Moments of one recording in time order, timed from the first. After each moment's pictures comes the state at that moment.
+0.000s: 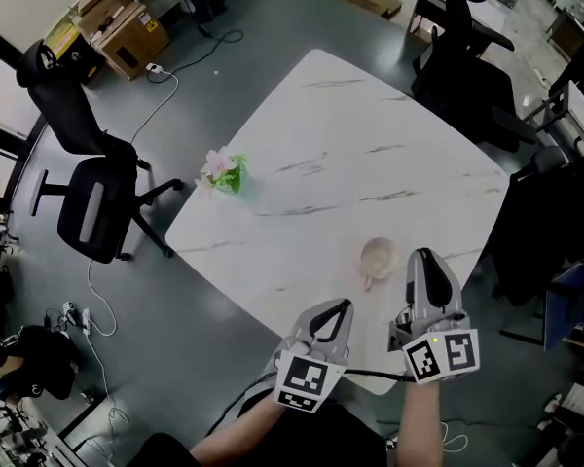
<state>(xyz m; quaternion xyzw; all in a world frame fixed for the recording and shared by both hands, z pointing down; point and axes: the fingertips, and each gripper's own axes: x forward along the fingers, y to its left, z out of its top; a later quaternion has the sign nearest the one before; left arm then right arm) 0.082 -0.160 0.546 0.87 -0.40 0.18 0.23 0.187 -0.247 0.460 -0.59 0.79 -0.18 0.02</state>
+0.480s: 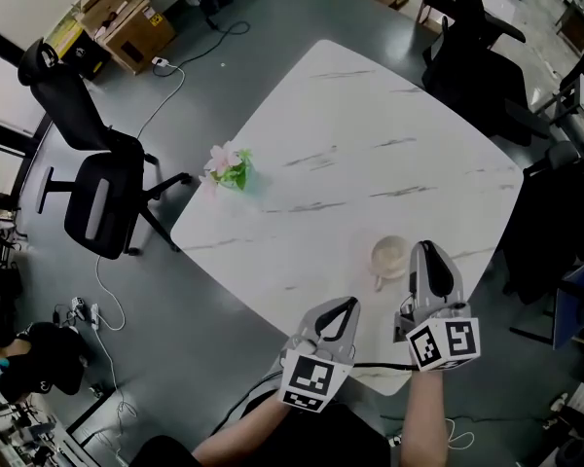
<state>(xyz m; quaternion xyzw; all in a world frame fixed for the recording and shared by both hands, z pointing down) 0.078 -0.165 0.558 0.87 -0.40 0.19 0.23 0.185 -0.261 0.505 -0.59 0.79 -0.19 0.00</state>
